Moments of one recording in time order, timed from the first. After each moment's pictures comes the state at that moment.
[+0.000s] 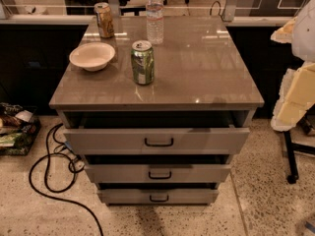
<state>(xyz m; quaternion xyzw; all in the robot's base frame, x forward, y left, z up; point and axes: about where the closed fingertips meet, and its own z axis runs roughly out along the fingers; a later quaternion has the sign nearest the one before) 0.438 -0.215 0.984 -0.60 0.78 -0.04 0.17</state>
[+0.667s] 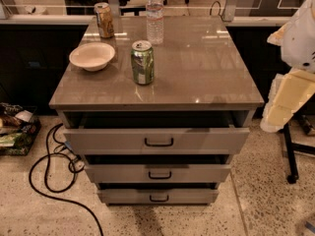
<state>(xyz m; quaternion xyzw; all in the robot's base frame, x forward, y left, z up) 0.448 -0.210 0.972 -0.59 0.79 -0.07 0.17</state>
